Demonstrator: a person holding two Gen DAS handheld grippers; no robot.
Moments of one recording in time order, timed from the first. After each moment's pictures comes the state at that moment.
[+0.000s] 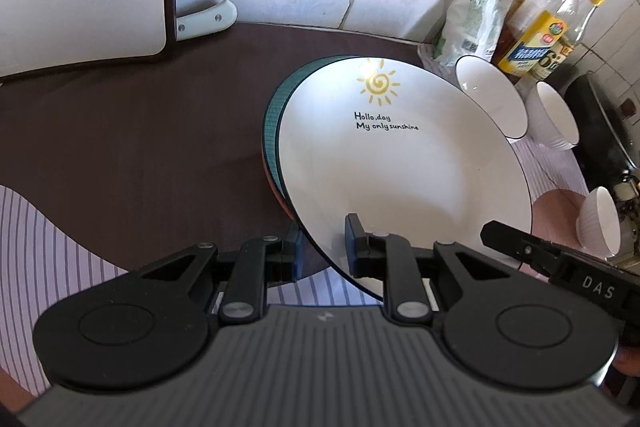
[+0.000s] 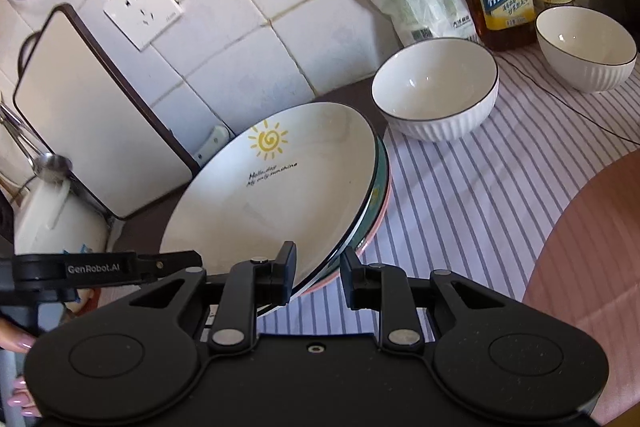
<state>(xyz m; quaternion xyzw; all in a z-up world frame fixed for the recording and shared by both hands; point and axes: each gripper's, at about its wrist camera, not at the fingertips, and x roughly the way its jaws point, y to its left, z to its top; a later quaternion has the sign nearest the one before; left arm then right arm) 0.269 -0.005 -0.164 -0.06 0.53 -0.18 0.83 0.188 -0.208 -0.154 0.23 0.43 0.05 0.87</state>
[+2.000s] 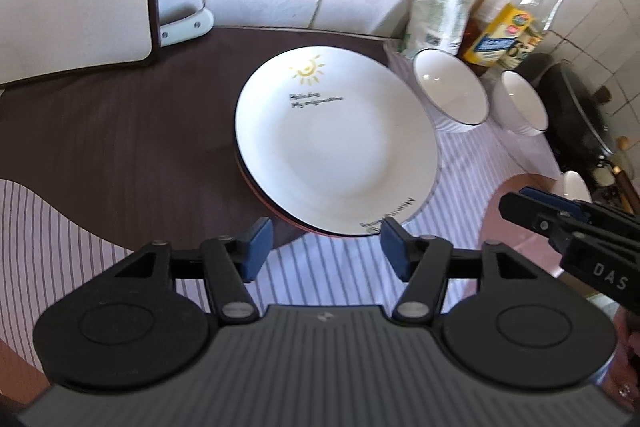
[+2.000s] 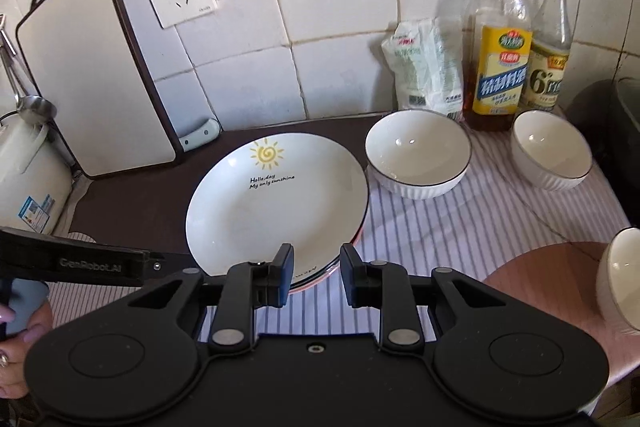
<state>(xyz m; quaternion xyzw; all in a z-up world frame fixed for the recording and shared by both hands) 0.237 -0.011 -0.129 -0.06 0.52 -0.20 0.82 0.178 -0.181 -0.078 0.08 0.44 0.02 0.89</state>
